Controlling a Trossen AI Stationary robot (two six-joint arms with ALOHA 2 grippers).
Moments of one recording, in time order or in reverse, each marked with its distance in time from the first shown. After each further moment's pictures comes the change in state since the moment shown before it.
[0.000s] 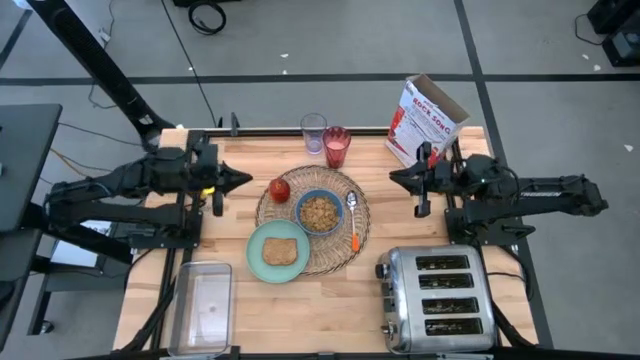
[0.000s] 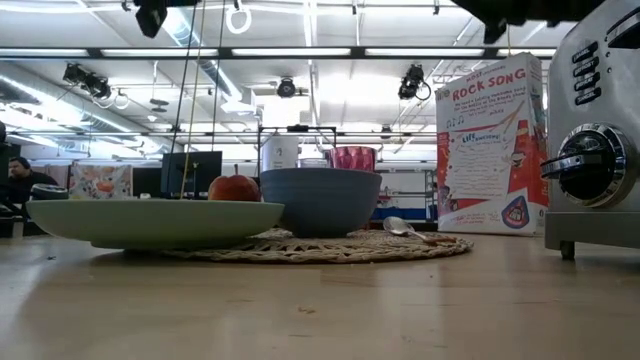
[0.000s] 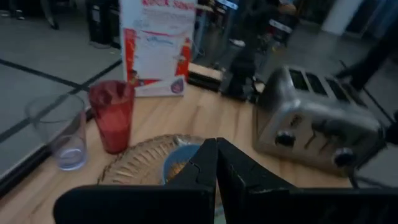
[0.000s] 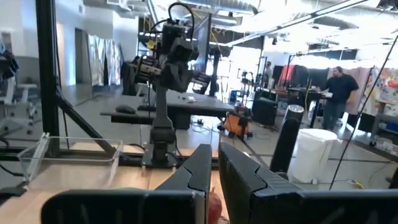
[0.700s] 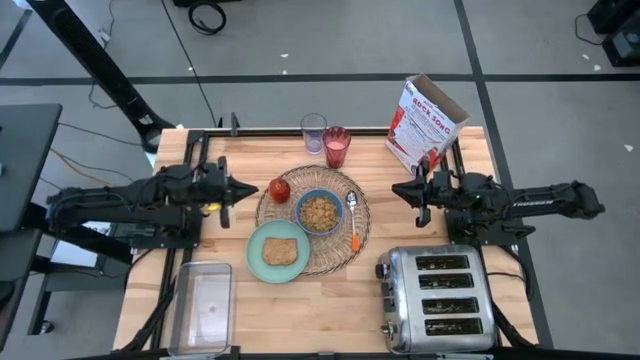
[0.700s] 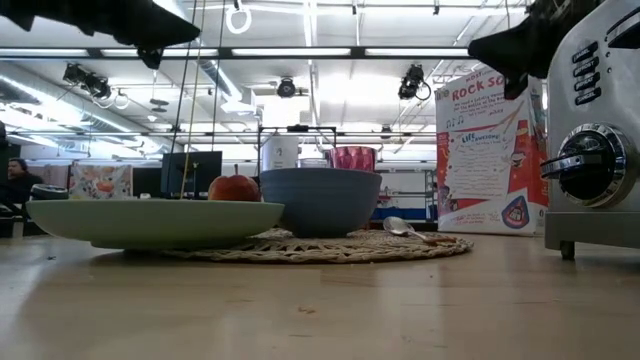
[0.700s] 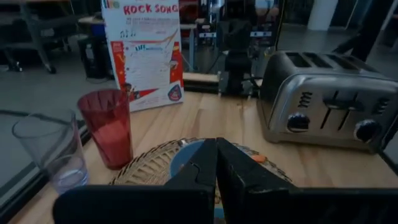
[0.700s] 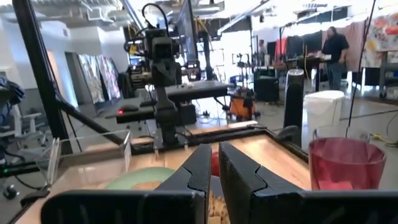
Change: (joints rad) left arm -0.032 -0.117 -0.347 0.327 0.003 0.182; right arm 0.029 -0.162 -0.320 0.146 0.085 0.225
